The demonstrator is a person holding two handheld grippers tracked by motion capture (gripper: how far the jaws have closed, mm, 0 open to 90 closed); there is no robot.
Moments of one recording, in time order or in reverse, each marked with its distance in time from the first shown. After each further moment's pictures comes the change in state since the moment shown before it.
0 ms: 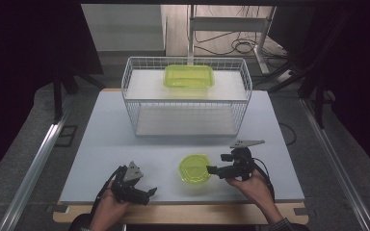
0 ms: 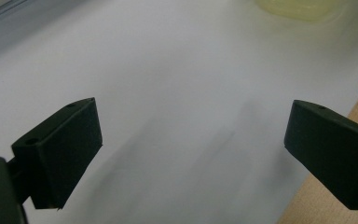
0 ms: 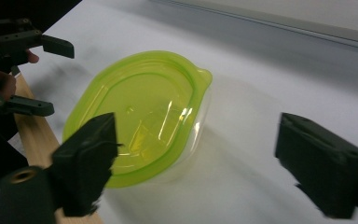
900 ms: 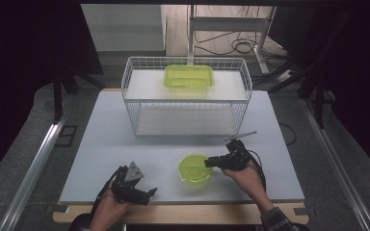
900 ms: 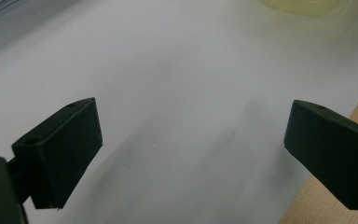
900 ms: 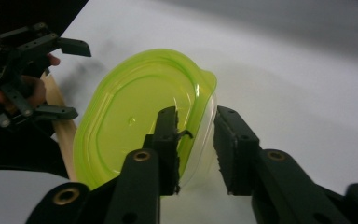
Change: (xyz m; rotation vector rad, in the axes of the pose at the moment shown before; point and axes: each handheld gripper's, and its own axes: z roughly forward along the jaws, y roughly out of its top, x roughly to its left) left arm -0.001 0.000 0.001 0.016 0.006 0.010; right arm -0.018 0.016 0.021 0.122 0.136 0.124
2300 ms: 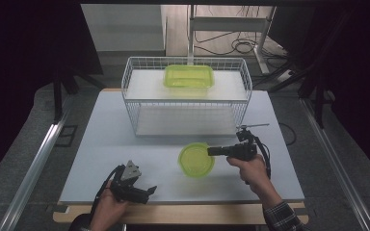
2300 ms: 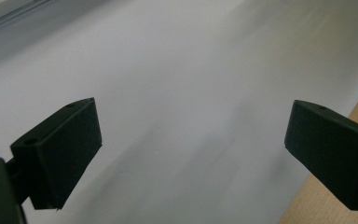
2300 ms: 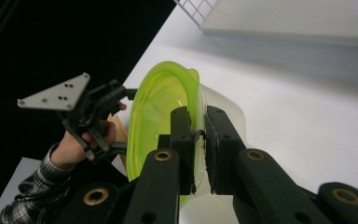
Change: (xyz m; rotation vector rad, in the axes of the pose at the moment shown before) left arm 0.003 0.000 -0.005 -0.049 -0.013 -0.038; right arm 0.006 0.023 -0.035 -0.124 0.185 0.123
